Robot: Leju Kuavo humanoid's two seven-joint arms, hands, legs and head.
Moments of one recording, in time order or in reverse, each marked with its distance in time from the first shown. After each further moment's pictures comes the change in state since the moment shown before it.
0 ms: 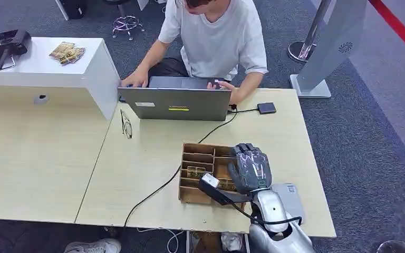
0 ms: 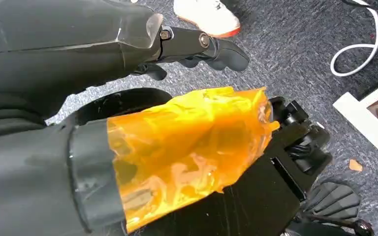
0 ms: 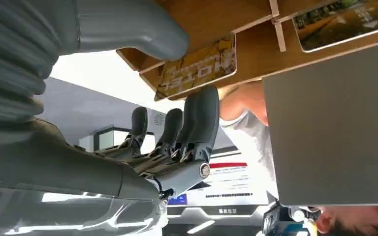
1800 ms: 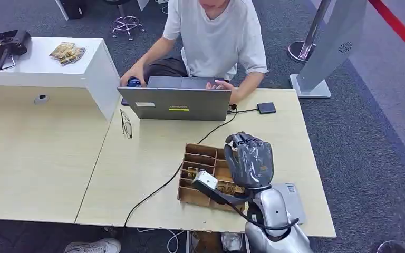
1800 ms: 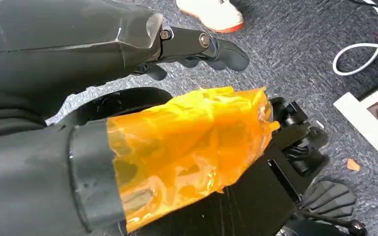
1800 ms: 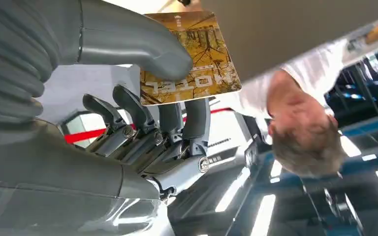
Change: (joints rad) left arm -0.005 0.001 -0.002 0.000 0.043 -0.001 -0.006; right arm 0.008 0.034 -0.004 -0.155 0.031 -0.186 -0.080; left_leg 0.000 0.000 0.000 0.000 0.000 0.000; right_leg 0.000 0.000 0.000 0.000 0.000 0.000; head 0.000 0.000
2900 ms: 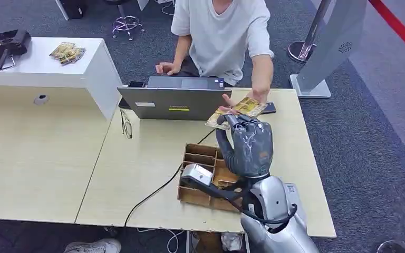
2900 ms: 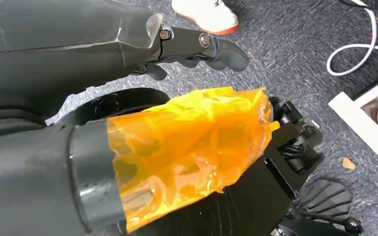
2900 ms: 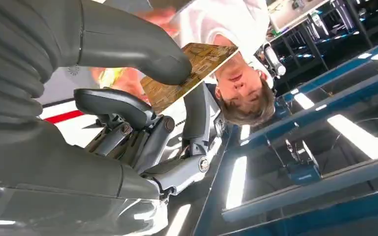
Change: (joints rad) left arm -0.002 -0.001 -0.007 0.000 -0.011 -0.007 -0.009; right arm -0.098 0.022 0.049 -0.116 -0.010 0.020 -0.014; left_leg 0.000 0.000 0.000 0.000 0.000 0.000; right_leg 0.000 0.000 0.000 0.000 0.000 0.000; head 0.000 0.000
